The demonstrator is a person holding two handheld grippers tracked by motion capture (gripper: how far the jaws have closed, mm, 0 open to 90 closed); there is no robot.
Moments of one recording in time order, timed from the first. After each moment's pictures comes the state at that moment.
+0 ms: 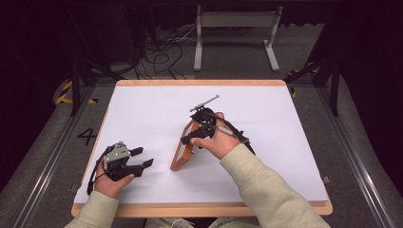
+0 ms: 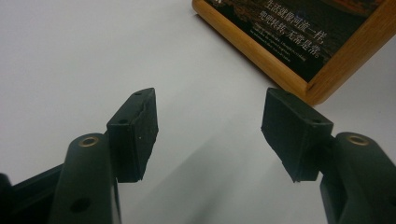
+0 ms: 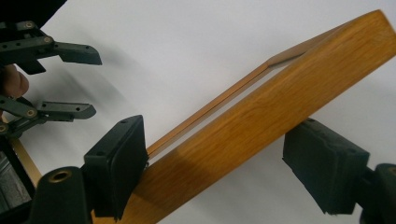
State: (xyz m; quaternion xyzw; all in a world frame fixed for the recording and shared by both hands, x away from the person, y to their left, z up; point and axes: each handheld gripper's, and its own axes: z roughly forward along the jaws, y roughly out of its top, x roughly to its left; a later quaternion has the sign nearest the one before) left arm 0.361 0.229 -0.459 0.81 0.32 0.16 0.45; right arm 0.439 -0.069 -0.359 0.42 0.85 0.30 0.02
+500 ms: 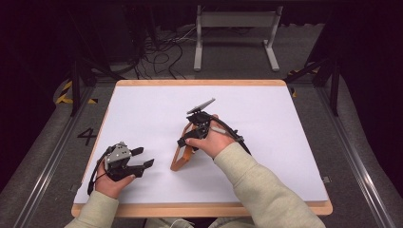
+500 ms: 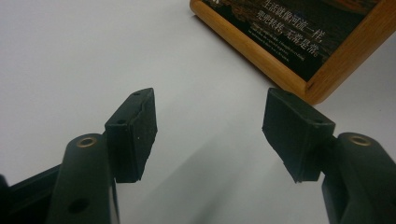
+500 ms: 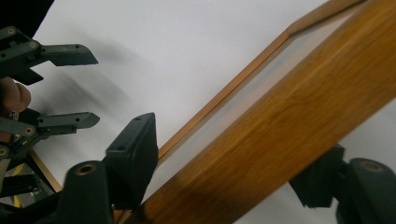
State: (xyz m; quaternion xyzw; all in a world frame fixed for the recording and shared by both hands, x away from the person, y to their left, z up) left arm 0.360 0.226 -0.459 0.82 0.32 0.16 0.45; right arm 0.446 -0.057 -0.380 0.48 0.83 0.28 -0.05
